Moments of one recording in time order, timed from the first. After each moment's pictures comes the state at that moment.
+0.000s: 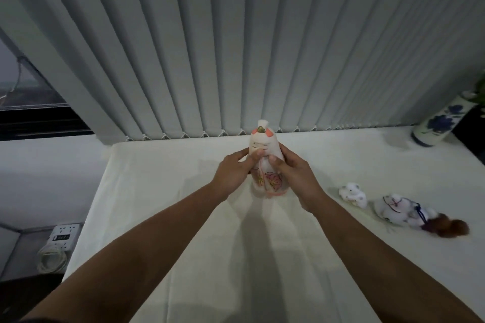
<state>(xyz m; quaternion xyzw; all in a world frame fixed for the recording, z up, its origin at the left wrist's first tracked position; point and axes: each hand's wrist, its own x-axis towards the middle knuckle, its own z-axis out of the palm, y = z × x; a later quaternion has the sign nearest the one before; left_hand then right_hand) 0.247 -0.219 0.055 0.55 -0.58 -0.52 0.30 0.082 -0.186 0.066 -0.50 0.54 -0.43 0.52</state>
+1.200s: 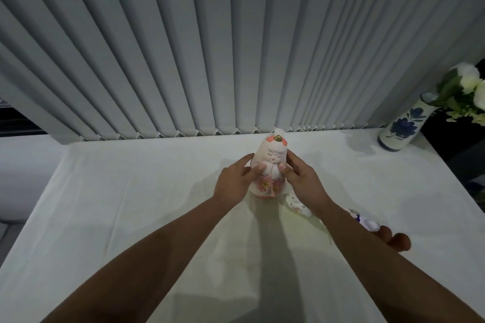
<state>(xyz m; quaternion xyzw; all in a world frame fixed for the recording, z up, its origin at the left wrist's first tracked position) 0.081 -0.218 0.036 0.59 -0.64 -0.41 0.27 -0.102 -0.199 0.035 -0.55 0.56 -0.40 0.47</state>
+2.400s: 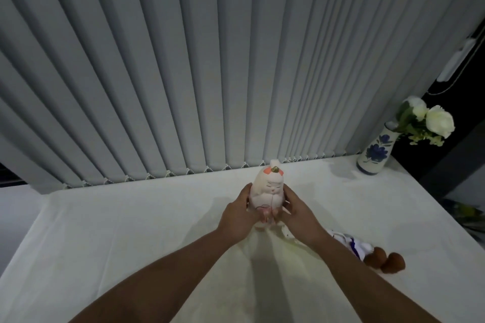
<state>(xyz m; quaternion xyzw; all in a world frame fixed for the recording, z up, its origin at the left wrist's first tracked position) 0.076 -0.222 0.023 0.51 -0.67 -0.46 0.27 -0.096 -0.189 0.025 -0.55 0.59 -0.40 0.44</state>
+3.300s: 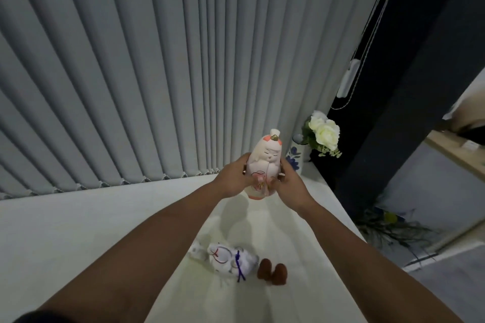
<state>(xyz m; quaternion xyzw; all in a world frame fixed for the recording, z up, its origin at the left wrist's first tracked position) -0.178 -0.268 0.105 0.45 -0.75 -0.43 0.23 -0.338 -0.203 0.105 -0.53 0.61 -0.44 0.39</state>
